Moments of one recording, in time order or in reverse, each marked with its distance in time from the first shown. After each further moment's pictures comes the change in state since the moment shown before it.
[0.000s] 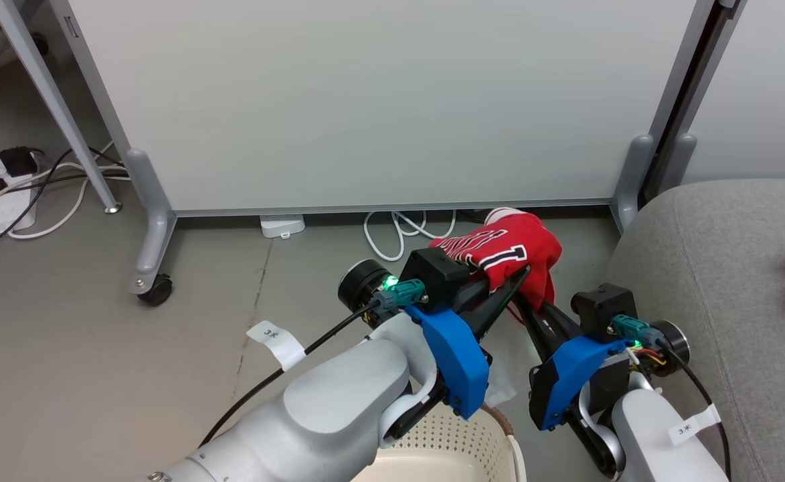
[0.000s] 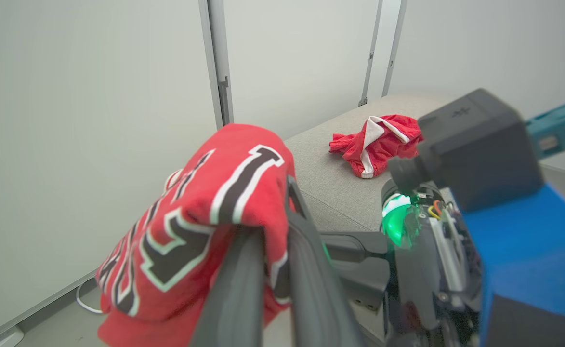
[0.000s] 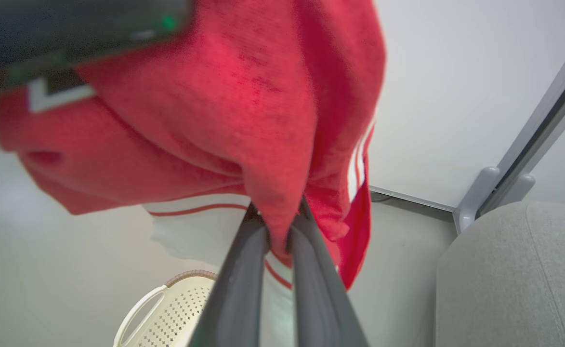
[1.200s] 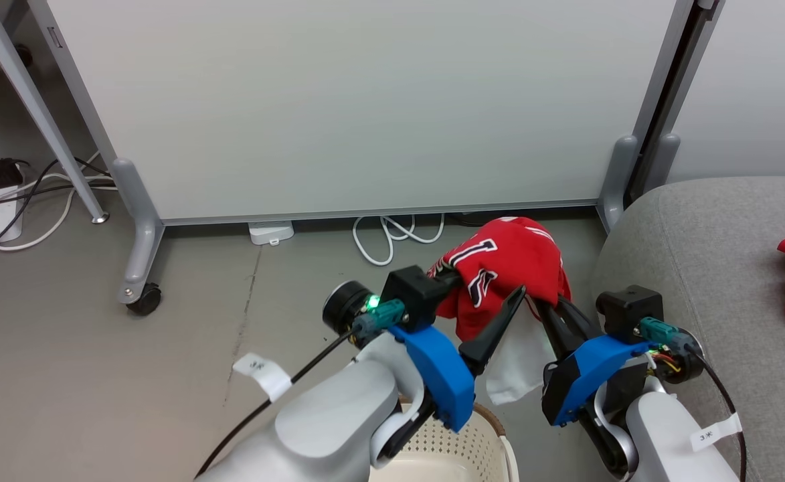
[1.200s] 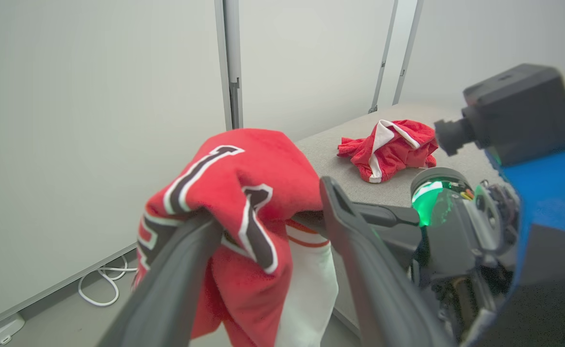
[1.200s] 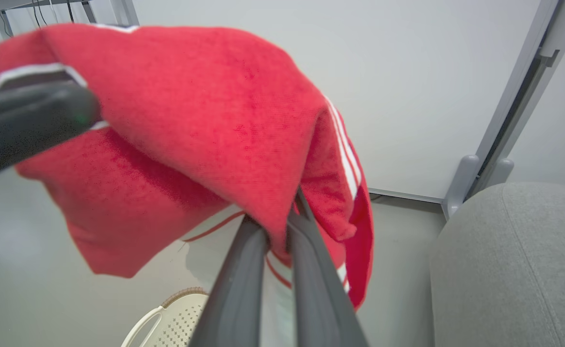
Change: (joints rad) left arm 0.076 -0.001 0.080 0.015 0.059 0.037 -0.028; right arm 0.015 0.000 -0.044 0.002 0.058 0.000 -0.037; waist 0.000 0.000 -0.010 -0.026
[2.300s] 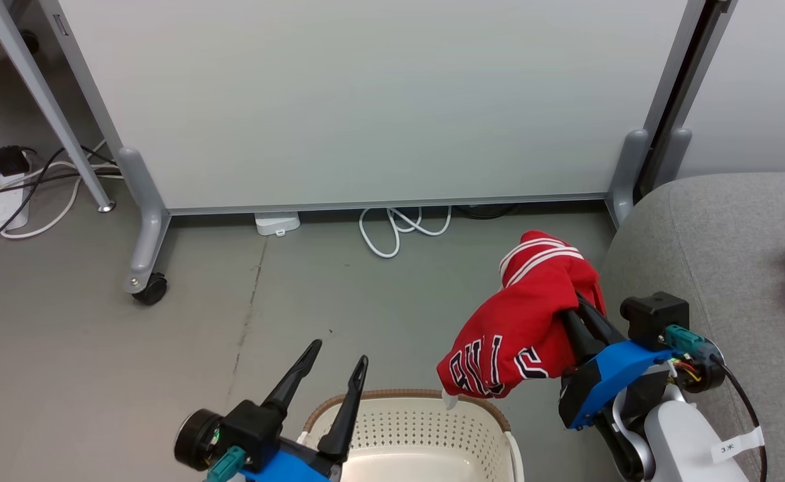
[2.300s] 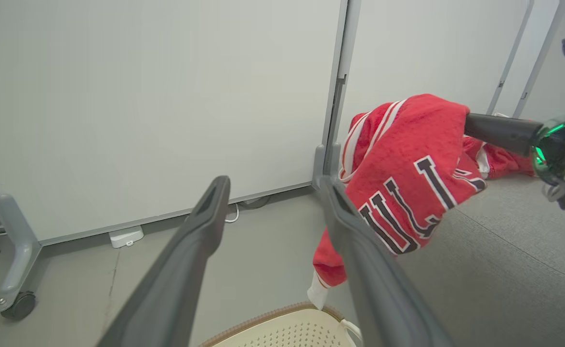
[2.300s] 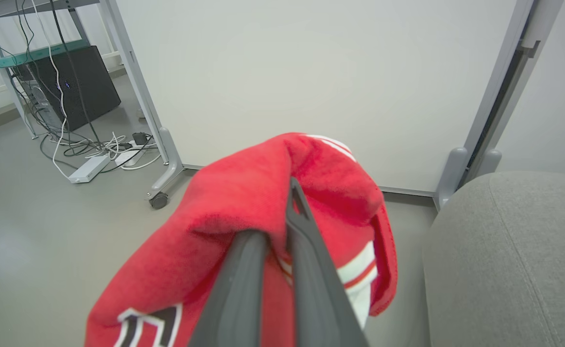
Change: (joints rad) left arm 0.649 0.123 0.689 -0.388 0.570 -0.048 0.000; right arm 0.048 0.000 -0.062 -0.063 -0.009 0.000 0.003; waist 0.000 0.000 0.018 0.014
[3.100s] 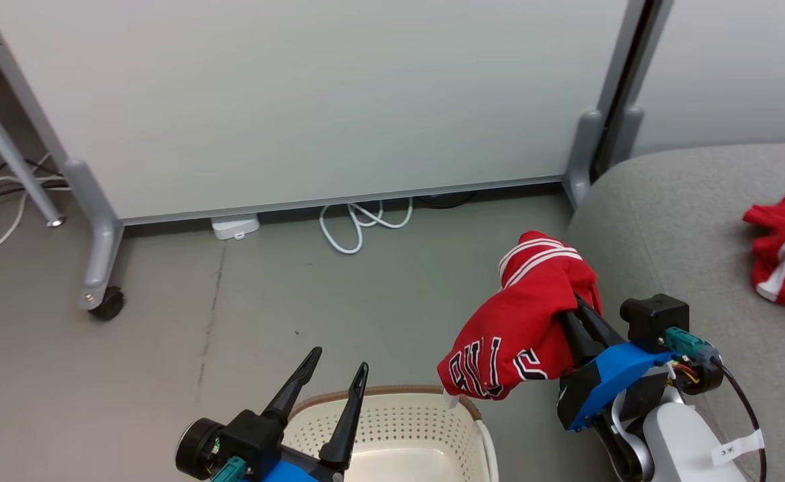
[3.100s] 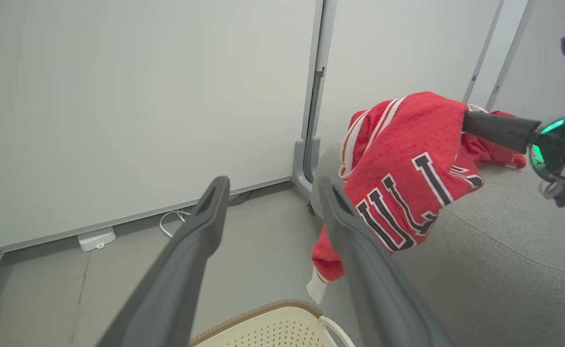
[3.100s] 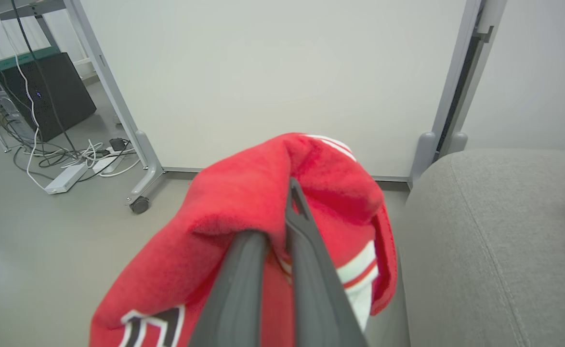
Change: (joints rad) left arm 0.054 -0.034 0.064 -0.017 0.058 -0.021 0.000; right arm 0.004 0.000 0.003 0.000 0.013 0.000 -0.009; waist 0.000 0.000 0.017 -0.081
